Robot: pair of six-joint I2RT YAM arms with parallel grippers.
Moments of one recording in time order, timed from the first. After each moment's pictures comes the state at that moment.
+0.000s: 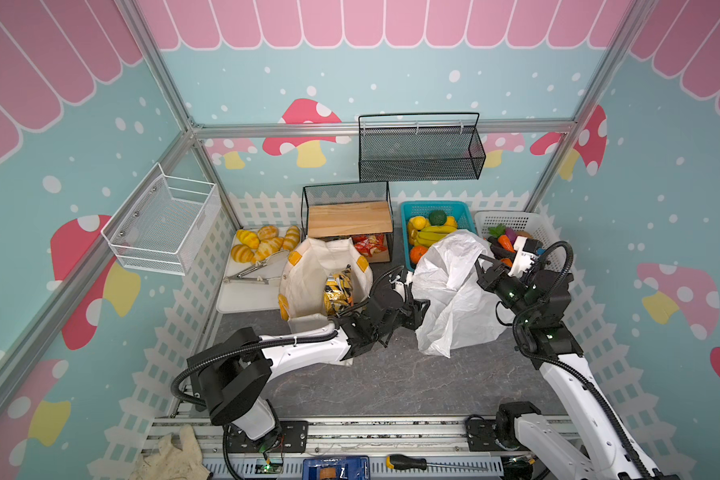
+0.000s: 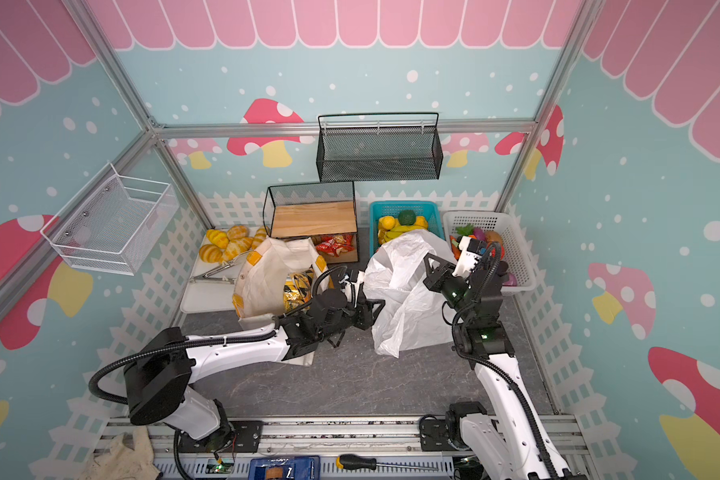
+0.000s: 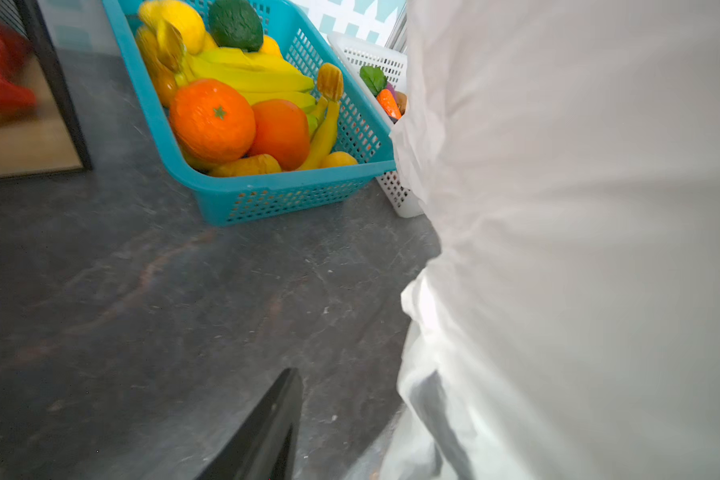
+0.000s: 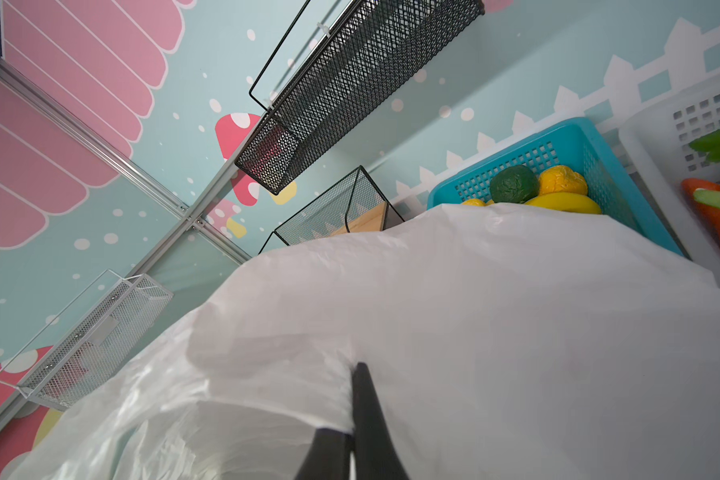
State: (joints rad) left arm -0.96 1.63 0.98 0.30 -0.08 -0.58; right arm 0.07 0.87 0.75 0.07 -0.35 0.69
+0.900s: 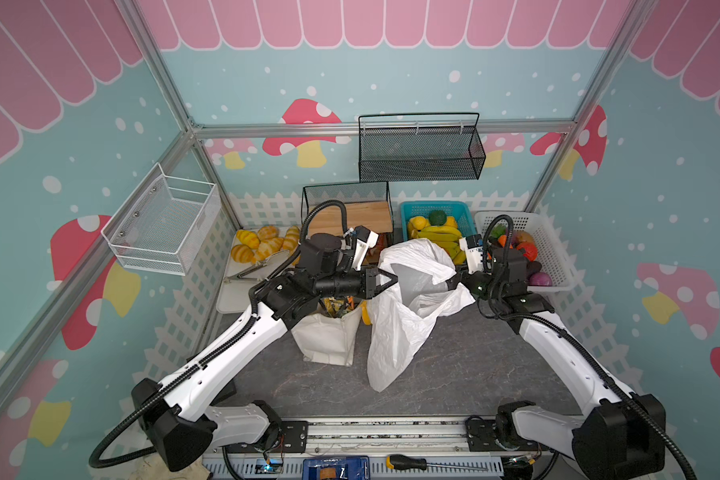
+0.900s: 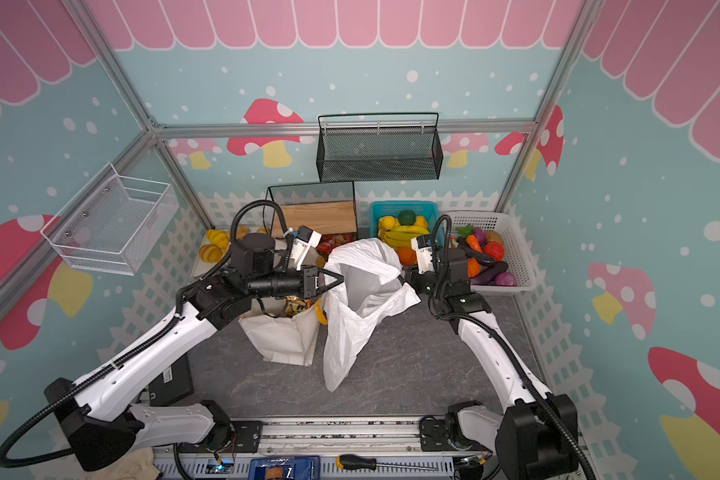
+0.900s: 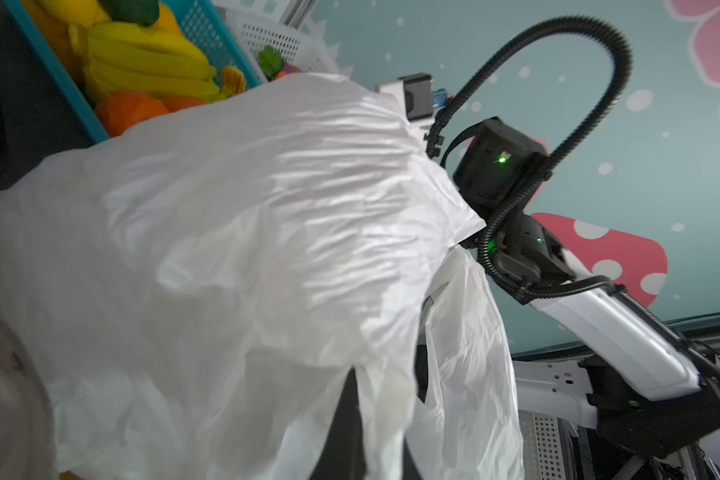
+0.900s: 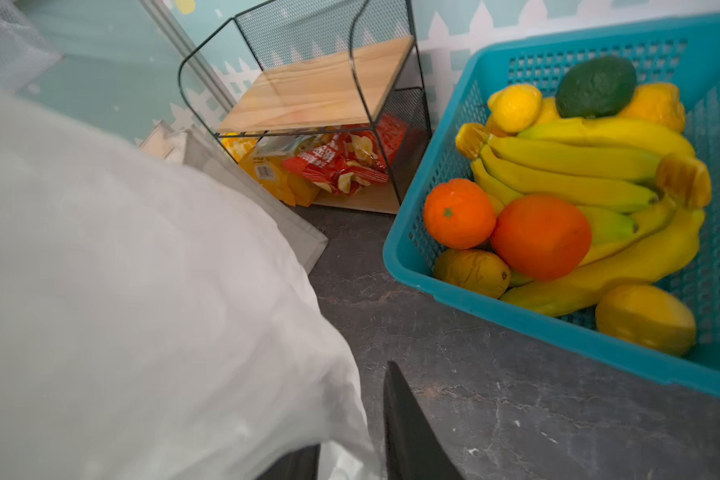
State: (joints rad) left arm -0.66 1.33 1.32 -0.45 0.53 -0.63; right arm 0.19 1.21 0.91 -0.22 -0.41 0.17
